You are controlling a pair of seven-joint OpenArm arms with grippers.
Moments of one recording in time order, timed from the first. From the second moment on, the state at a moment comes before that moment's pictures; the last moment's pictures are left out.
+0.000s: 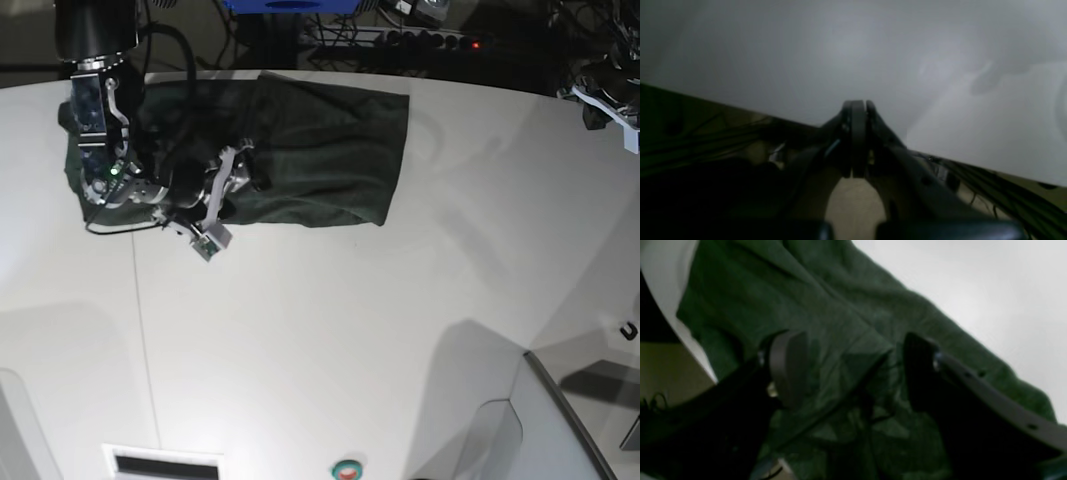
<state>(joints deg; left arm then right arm) 26.5 -14.1 -48.6 89.4 -17.8 -33.2 40.2 -2.7 4.5 -2.1 78.8 16.4 39.9 -46.2</state>
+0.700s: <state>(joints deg) 26.5 -13.4 -48.6 88.7 -17.6 -33.2 40.2 -0.6 4.7 -2.1 74.2 16.3 39.9 -46.5</state>
